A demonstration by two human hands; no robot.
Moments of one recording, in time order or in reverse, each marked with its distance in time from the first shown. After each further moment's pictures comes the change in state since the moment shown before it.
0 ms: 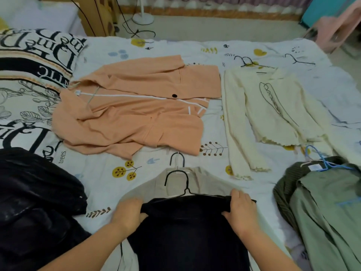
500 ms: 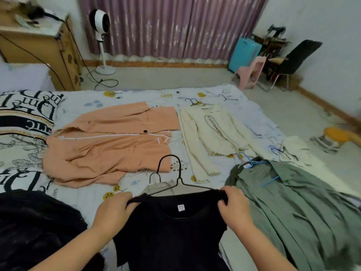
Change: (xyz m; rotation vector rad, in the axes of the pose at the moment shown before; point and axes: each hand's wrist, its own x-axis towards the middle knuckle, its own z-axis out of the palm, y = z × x) left_hand -0.150 0.035 -0.124 -0.121 0.429 0.250; right_hand -0.170 -0.009 -0.159 0.400 0.356 0.152
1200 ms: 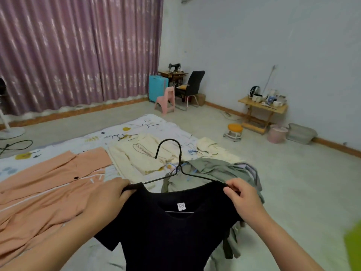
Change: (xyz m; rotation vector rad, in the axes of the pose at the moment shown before) left_hand -0.114 0.223 -0.119 0.046 0.074 0.622; right_hand -0.238 0.079 -0.239 0.391 0.420 0.145
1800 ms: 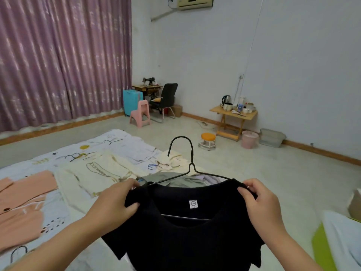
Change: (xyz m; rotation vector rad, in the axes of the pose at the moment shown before) left_hand 0.065 0.268 0.101 -0.124 -0.020 0.232; right_hand 0.010 0.166 -0.241 -0.001 0.426 0.045
